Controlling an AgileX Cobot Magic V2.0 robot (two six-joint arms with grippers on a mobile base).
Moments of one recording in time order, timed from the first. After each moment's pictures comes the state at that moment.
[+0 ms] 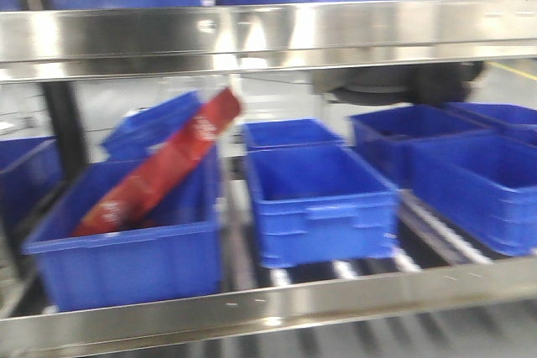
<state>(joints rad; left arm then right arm) -0.32 1.49 -1.85 -0.09 1.07 -0.10 0.50 1.63 -2.07 -0.08 1.09 0.27</state>
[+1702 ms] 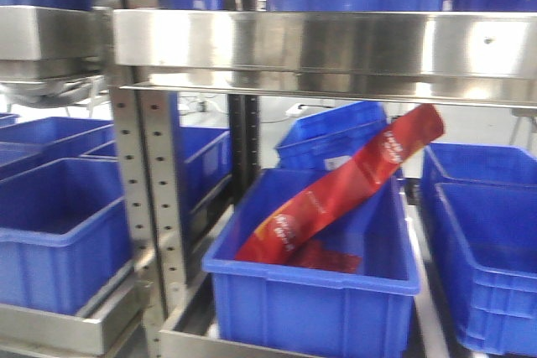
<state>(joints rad) -0.32 1.49 -1.85 -0.09 1.07 -0.10 0.50 1.63 -2.07 -0.08 1.09 0.27</state>
